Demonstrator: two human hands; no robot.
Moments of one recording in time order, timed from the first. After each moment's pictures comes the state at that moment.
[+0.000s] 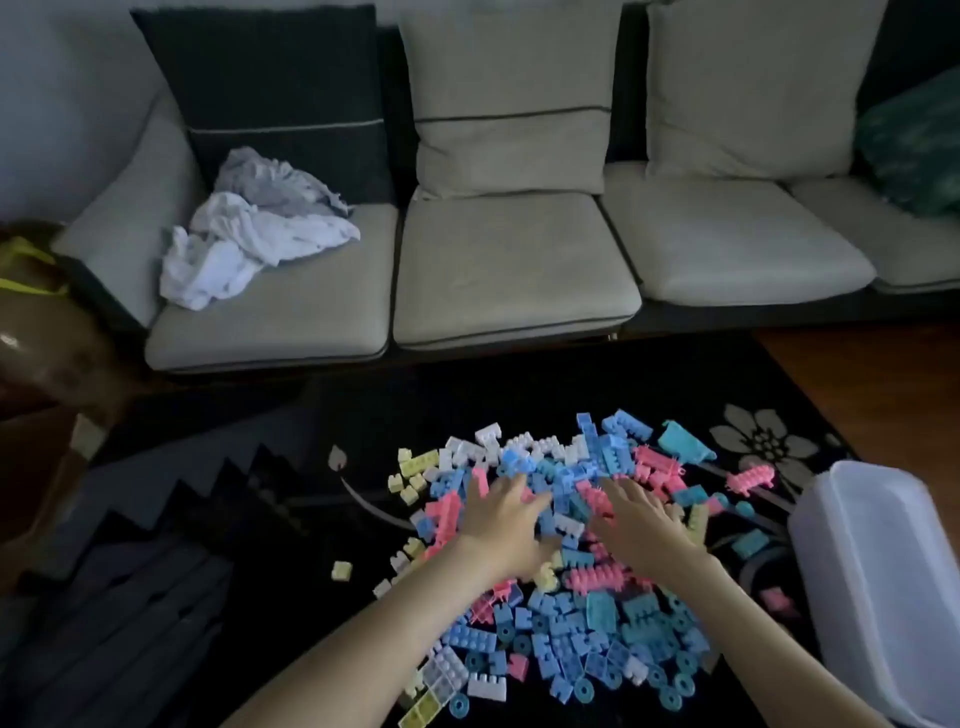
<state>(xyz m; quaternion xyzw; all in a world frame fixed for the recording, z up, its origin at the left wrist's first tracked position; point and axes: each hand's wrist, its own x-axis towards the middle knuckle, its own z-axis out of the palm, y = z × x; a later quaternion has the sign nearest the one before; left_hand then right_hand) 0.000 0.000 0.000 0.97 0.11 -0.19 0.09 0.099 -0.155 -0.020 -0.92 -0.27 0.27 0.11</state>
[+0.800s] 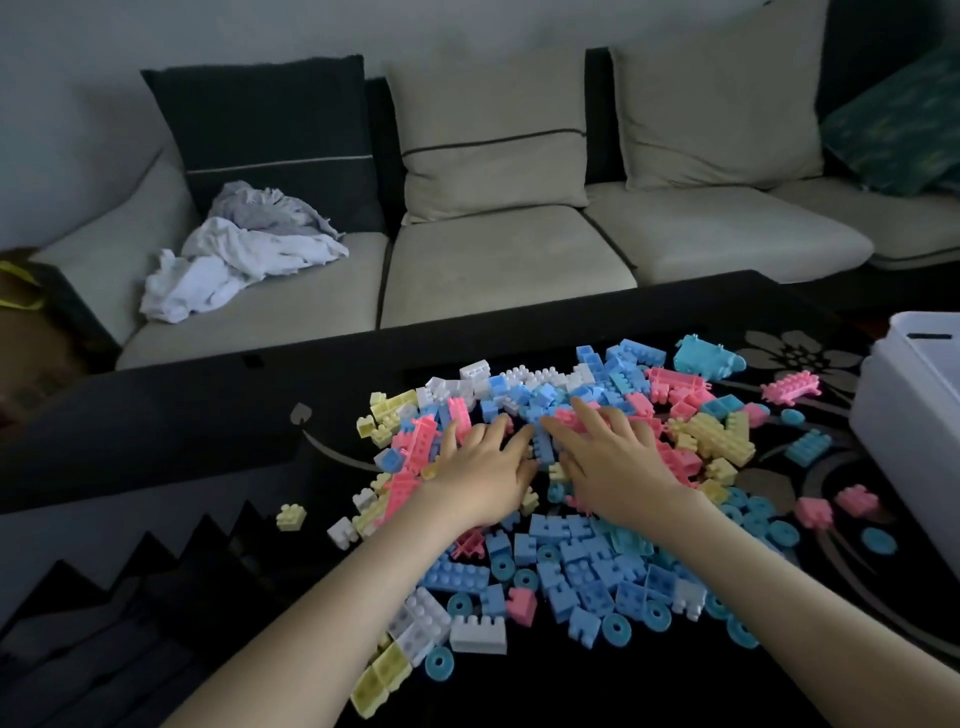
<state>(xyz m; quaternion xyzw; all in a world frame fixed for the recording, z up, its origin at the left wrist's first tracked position) -0.014 0.003 -0.099 0.99 0.13 -0.11 0.02 0.063 -0.137 -0.107 -0.91 -0.41 0.00 0.06</state>
